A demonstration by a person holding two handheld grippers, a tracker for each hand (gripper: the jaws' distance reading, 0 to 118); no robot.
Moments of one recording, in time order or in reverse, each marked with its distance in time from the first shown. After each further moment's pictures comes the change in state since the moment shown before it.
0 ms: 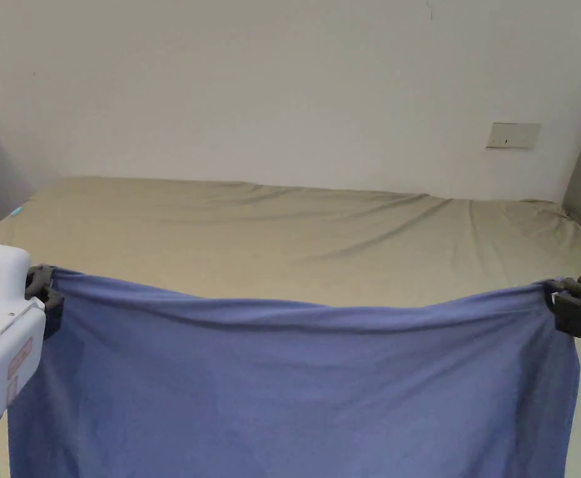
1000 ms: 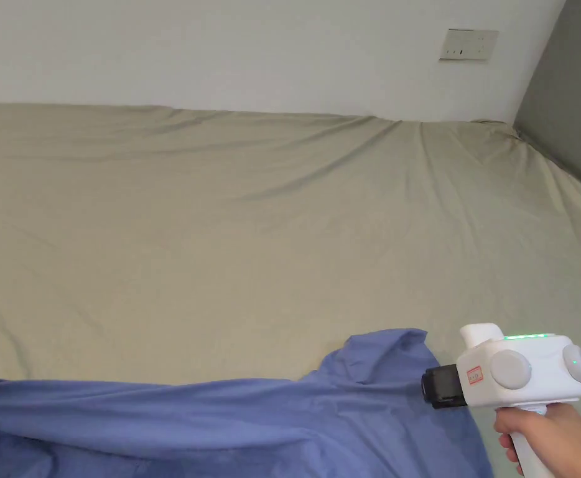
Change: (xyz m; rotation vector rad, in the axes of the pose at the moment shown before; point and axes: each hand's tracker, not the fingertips) left arm 0.068 -0.127 -0.120 -0.397 -0.190 -0.063; right arm 0.022 -0.197 -0.313 -0.776 -0.025 -0.098
